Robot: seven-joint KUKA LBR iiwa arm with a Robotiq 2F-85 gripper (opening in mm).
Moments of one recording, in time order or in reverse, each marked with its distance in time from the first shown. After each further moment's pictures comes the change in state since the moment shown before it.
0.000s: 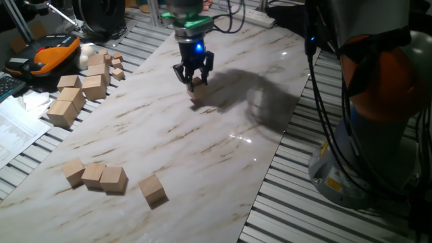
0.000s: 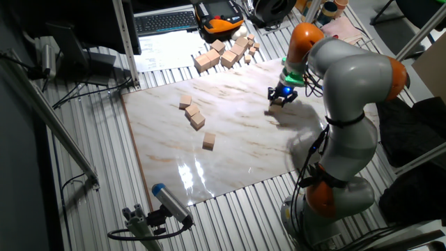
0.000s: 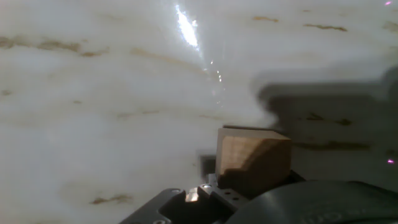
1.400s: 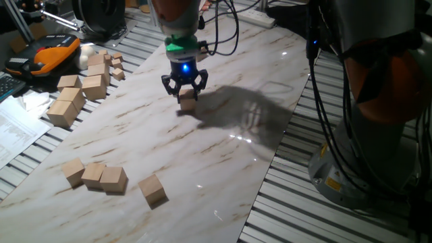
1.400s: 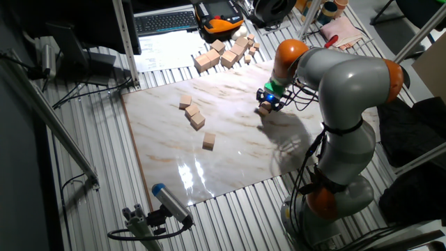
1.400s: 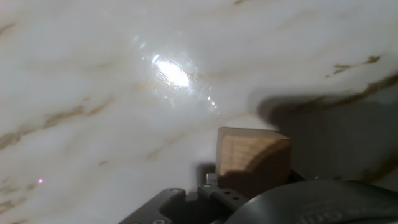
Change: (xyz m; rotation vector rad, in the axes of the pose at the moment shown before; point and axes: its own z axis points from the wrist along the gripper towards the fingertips) arm 0.006 0.053 0.032 0.002 -0.150 0.489
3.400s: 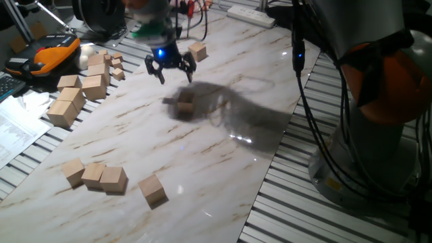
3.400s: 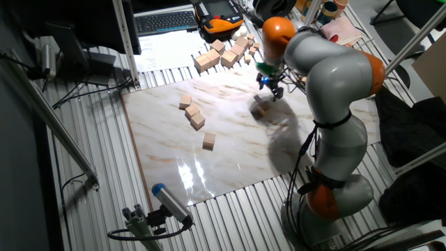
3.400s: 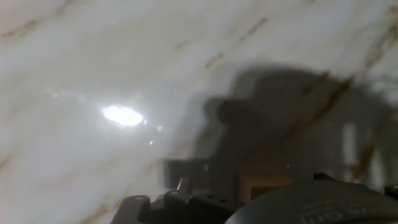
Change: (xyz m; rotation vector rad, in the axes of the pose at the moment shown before) arm -0.064 0.021 -0.043 0.152 -0.009 0.218
